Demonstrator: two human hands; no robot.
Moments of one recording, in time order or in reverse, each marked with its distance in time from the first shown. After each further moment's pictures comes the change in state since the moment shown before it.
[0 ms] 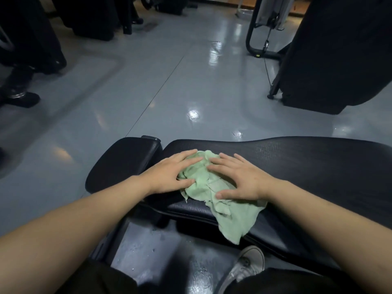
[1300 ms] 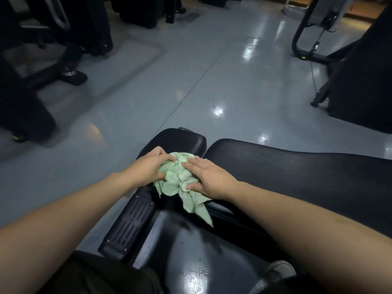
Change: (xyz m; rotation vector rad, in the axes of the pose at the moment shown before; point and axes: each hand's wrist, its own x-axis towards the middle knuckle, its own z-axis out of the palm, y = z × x) left_hand -0.117 -0.133 -0.025 -0.069 0.192 -0.406; right_hand 0.163 -0.140 0.045 0.099 0.004 -0.157
